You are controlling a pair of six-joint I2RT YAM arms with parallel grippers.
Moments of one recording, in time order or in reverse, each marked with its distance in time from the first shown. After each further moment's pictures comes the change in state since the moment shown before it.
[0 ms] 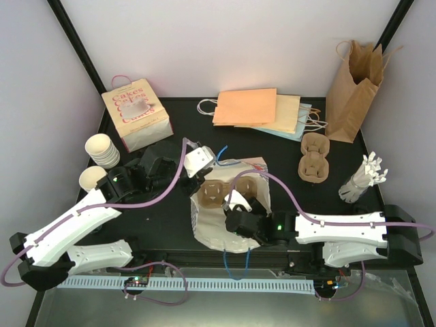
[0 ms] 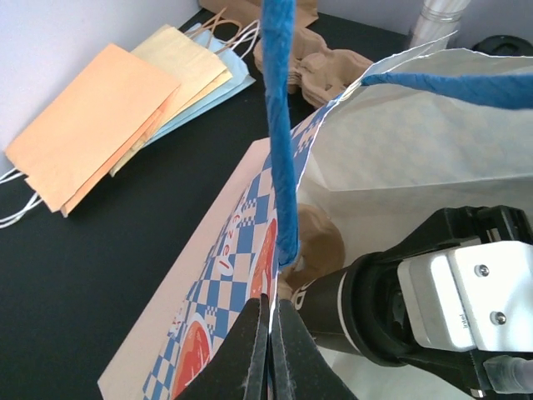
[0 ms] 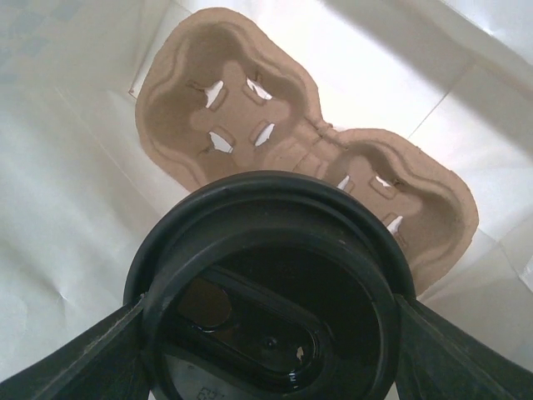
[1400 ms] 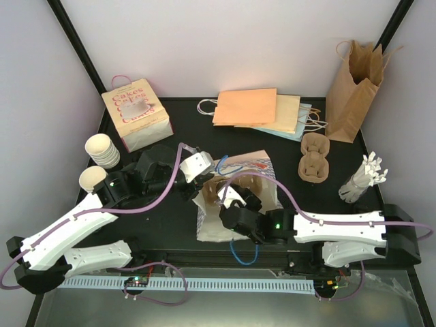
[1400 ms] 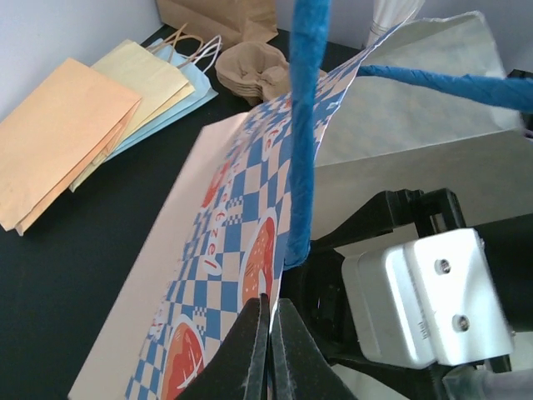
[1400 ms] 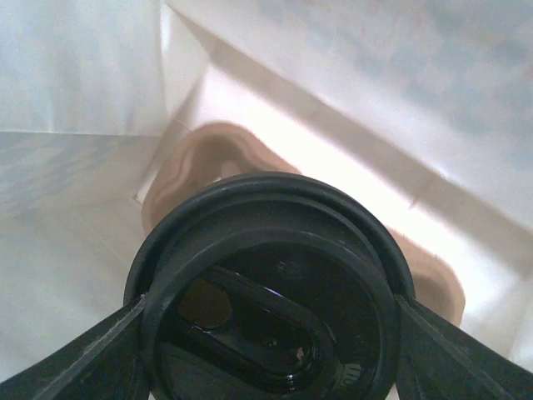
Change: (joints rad) left arm -0.006 -0.052 -0.059 0.042 0.105 0.000; right arm 0.000 0.038 0.047 0.132 0.138 -0.181
